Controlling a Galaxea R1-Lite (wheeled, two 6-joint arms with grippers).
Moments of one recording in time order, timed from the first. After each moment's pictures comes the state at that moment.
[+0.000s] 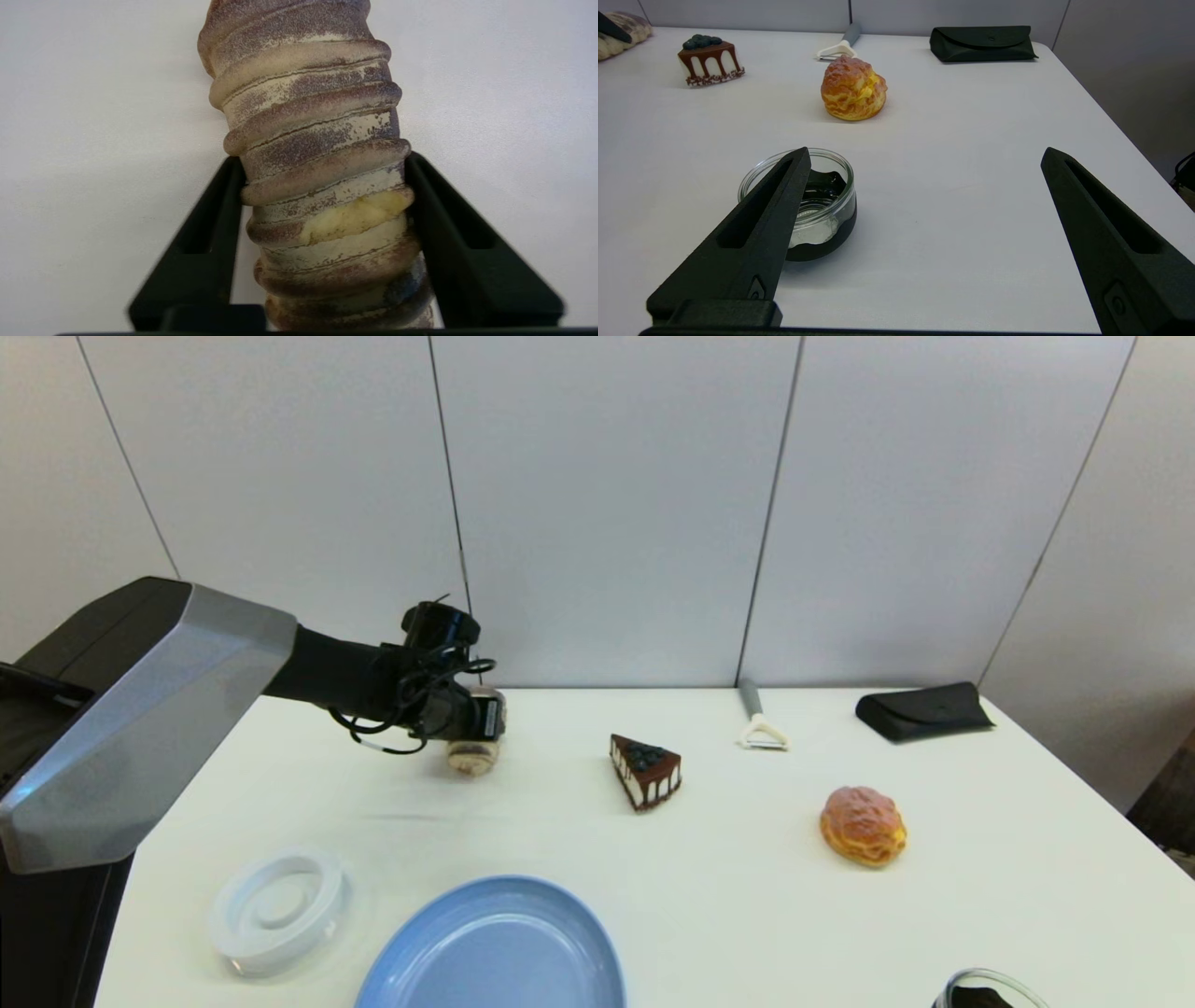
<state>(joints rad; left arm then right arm) -0.32 2.27 -1.55 0.09 0.06 -0.15 0.00 0.00 0.00 0.02 0.02 -0.03</state>
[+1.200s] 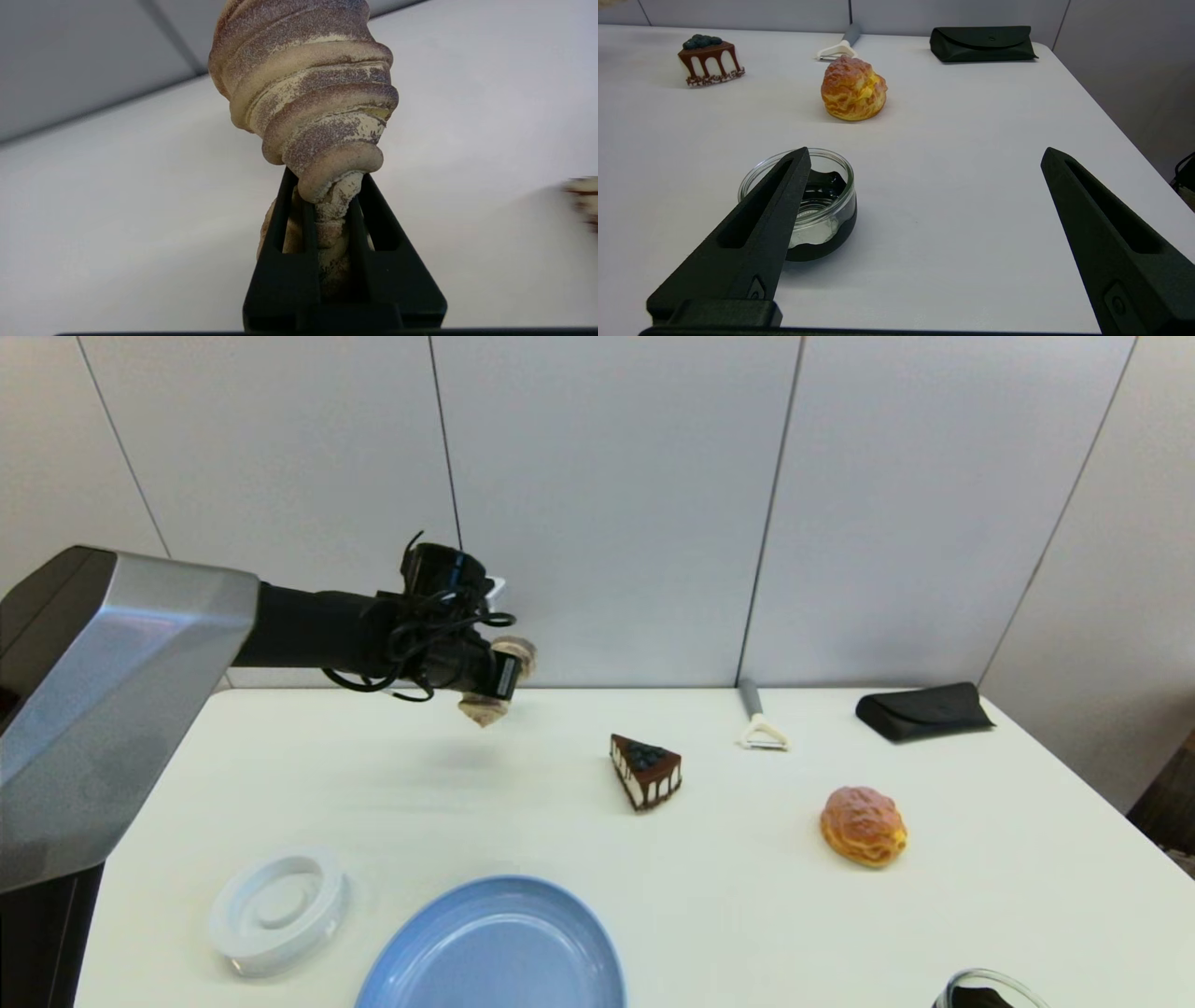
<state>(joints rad) -0.37 2.21 -1.70 0.14 -0.01 0.07 0.00 0.00 0.00 0.01 0.02 -0.03</state>
